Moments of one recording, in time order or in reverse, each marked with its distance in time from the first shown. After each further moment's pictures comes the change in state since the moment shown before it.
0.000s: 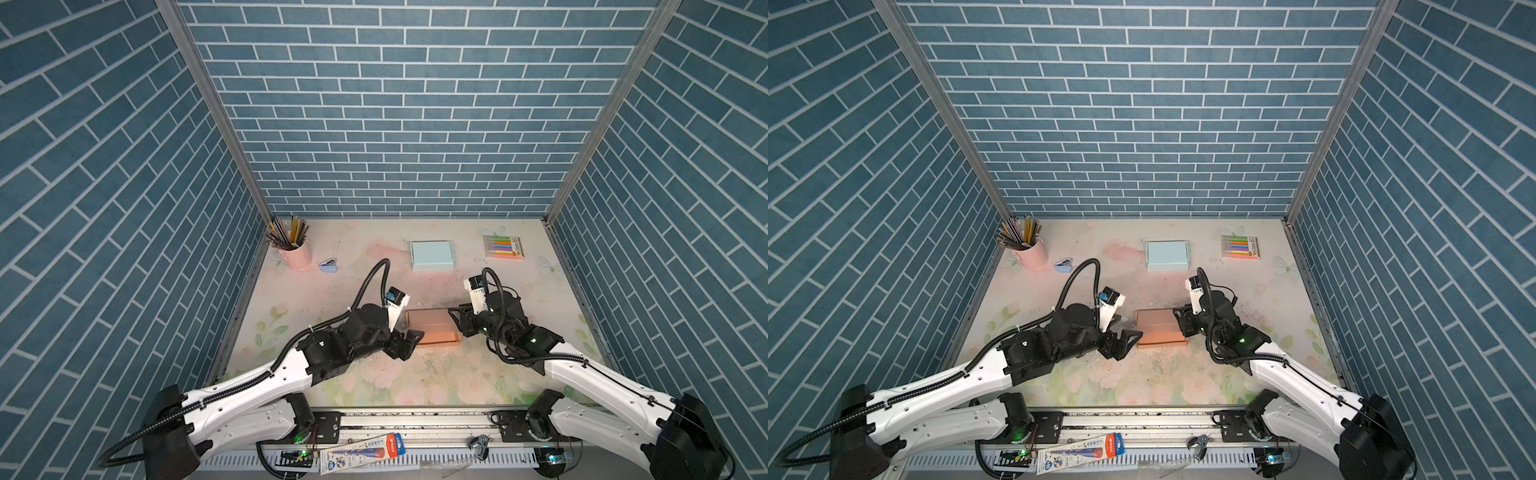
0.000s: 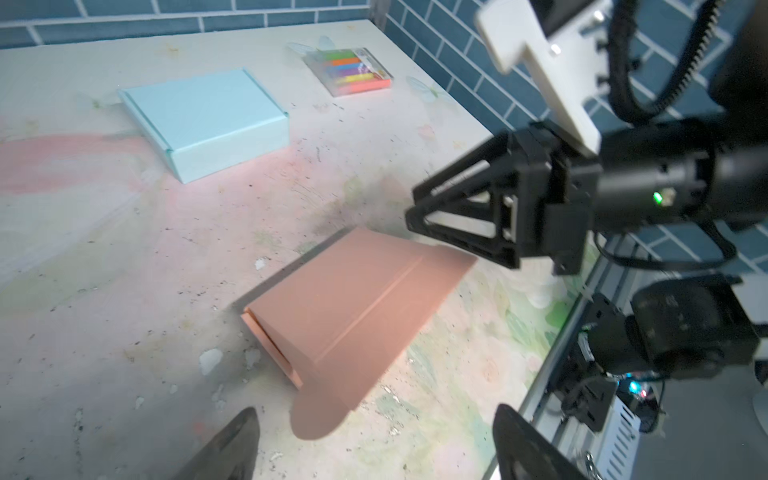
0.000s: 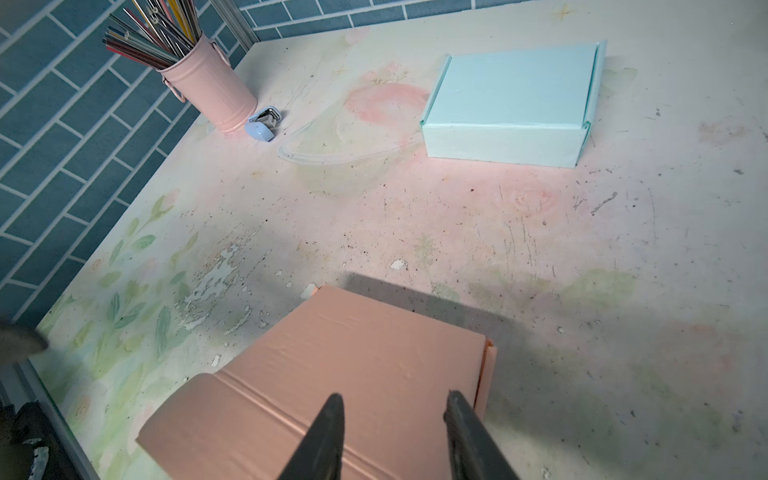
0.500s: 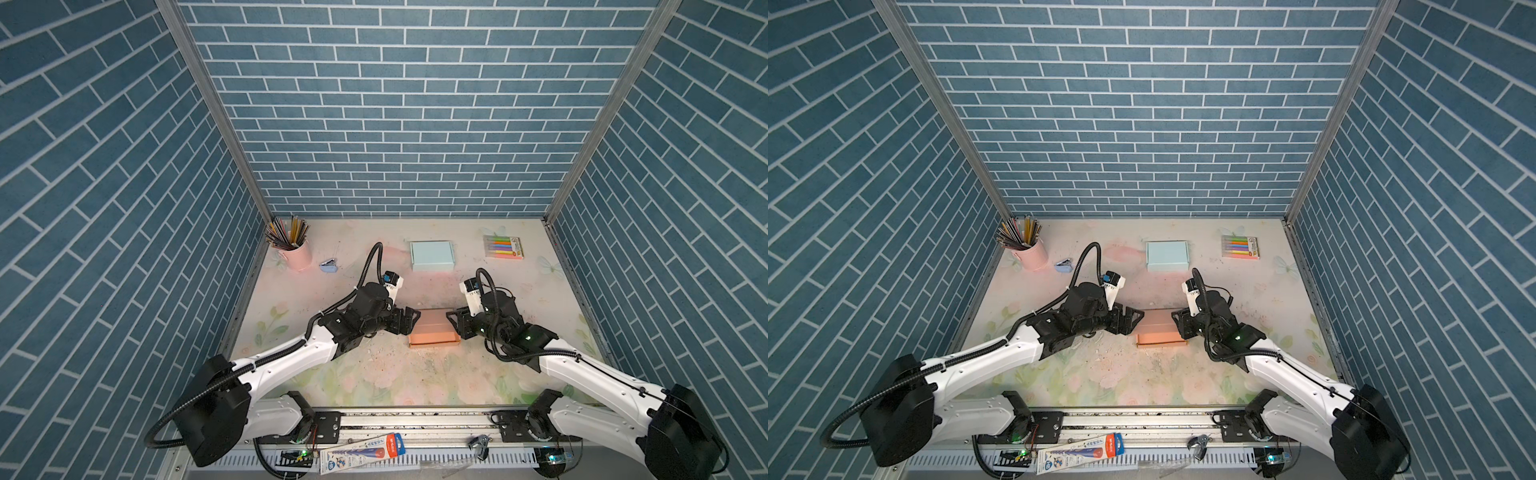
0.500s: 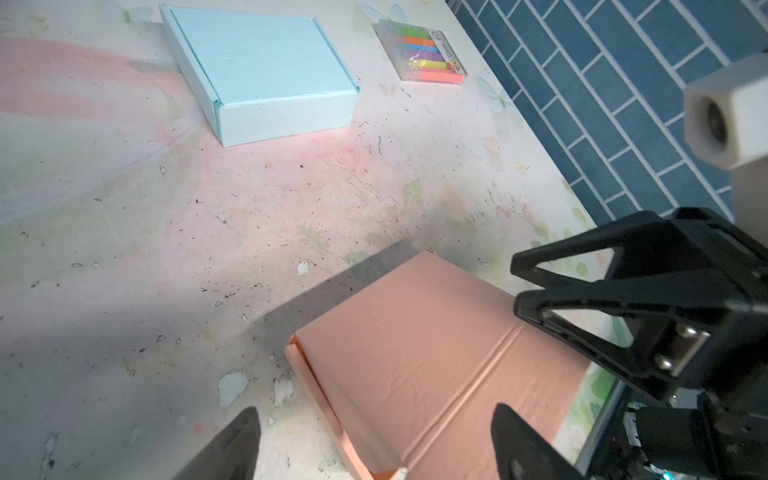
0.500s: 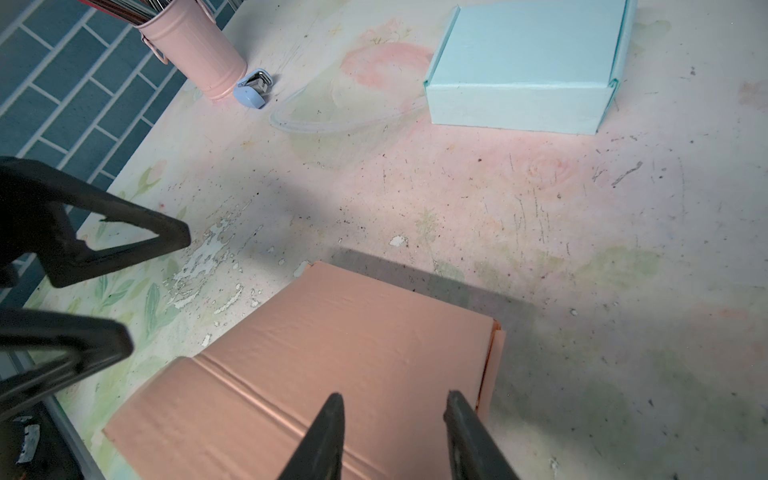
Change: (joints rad) left arm 0.198 0.266 0.000 0.195 0.137 -0.073; right arm 0.000 0.053 0.000 -0.010 -0.028 -0.019
